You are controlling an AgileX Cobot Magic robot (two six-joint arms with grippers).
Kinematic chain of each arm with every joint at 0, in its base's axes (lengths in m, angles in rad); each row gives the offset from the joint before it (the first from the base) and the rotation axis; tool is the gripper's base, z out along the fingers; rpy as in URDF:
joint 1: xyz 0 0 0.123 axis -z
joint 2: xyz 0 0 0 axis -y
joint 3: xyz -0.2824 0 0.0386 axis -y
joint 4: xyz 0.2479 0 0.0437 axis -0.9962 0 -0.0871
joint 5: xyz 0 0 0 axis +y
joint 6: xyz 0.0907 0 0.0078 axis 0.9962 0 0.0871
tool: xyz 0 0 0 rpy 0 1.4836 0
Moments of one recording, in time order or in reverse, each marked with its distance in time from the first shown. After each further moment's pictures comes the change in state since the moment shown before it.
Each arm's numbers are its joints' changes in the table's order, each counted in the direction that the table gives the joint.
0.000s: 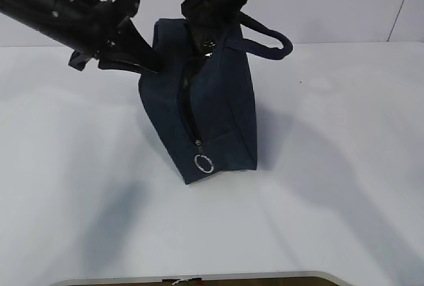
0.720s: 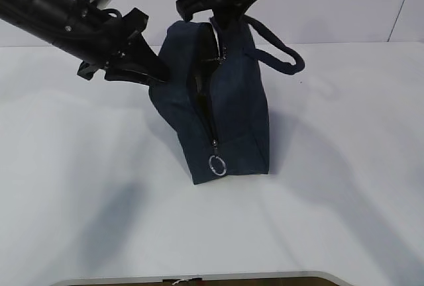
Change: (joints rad) left arm 0.010 -0.053 0.000 0.009 -0.031 0.031; right arm 0.010 -0.025 -0.001 0.009 -0.014 0.202
